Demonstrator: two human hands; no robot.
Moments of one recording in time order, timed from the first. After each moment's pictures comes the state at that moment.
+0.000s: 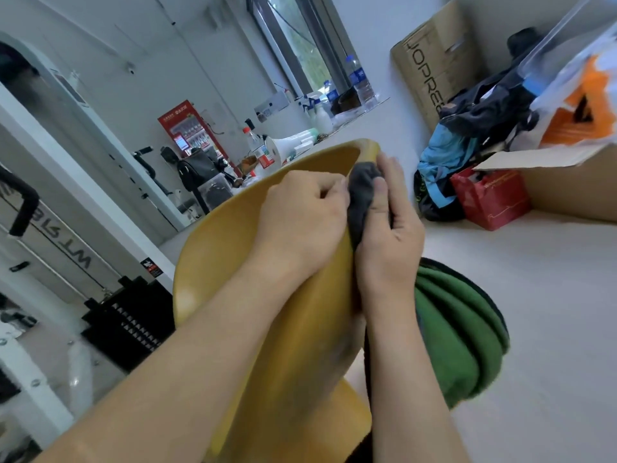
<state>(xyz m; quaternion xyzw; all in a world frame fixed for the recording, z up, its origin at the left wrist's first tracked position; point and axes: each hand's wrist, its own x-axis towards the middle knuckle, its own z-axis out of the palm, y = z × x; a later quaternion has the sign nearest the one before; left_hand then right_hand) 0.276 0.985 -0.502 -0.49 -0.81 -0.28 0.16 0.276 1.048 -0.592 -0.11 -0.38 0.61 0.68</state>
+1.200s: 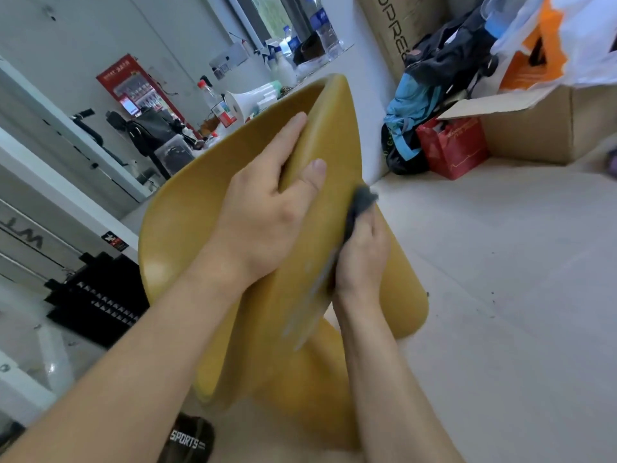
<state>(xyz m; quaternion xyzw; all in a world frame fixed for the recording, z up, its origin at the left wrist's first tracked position) 0.274 0.951 -0.530 -0.56 -0.77 -0.29 0.06 0.262 1.013 -0.661 -0.24 -0.29 0.74 0.56</state>
